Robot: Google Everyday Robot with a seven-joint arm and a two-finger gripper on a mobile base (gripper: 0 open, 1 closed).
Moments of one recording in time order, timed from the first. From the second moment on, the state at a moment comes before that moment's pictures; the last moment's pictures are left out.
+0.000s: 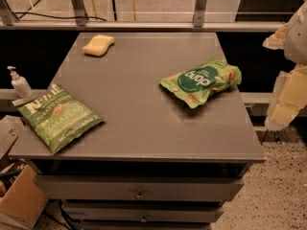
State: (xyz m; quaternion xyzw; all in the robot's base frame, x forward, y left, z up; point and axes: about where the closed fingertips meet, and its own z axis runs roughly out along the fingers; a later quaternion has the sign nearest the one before) arm 0.438 -0.217 0.976 -0.60 0.78 -0.03 0.16
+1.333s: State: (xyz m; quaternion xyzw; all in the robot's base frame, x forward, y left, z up) arm 0.551 -0.232 0.926 -0.66 0.71 -0.04 0.23
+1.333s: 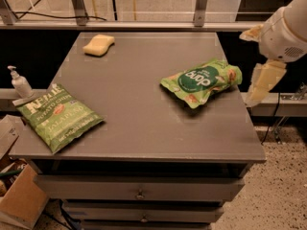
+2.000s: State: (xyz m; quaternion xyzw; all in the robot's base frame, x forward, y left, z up) arm 0.654 -0.222 0.817 -0.70 0.67 -0.01 0.25
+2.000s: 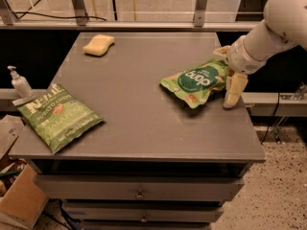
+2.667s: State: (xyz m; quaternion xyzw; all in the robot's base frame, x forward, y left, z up) arm 0.658 -0.221 0.825 -0.70 0.67 -0.01 0.25
